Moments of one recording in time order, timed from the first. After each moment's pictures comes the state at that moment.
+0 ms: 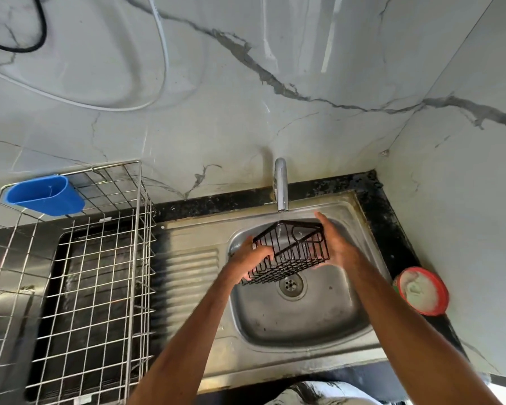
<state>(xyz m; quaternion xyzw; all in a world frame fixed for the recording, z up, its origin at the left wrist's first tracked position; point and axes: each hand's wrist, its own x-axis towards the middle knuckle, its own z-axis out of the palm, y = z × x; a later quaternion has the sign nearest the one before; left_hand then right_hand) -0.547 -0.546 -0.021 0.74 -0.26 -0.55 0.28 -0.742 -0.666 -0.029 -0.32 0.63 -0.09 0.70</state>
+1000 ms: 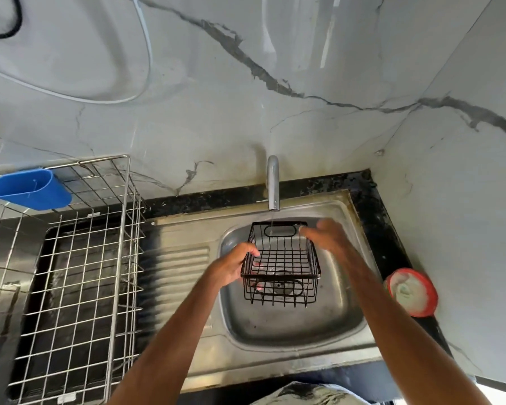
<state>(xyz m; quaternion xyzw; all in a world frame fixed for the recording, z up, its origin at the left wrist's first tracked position) -0.538 -0.547 -0.046 0.64 -0.12 -0.70 0.30 -0.739 -0.681 -0.022 -0.63 0.64 0.00 0.43</state>
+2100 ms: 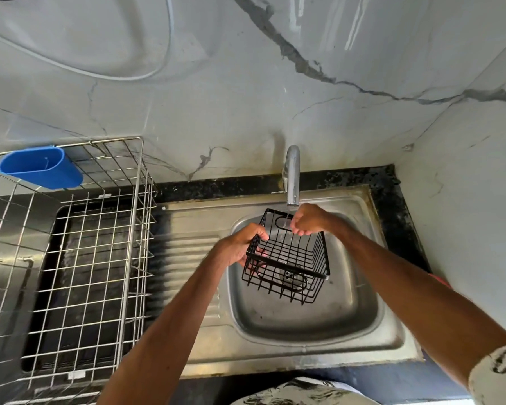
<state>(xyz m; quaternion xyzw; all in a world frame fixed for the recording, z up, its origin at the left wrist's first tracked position) -0.511 -0.568 -0.039 0.68 -0.14 -0.69 0.22 -0.670 -0.728 -0.080 -0.70 0.47 0.16 0.51</state>
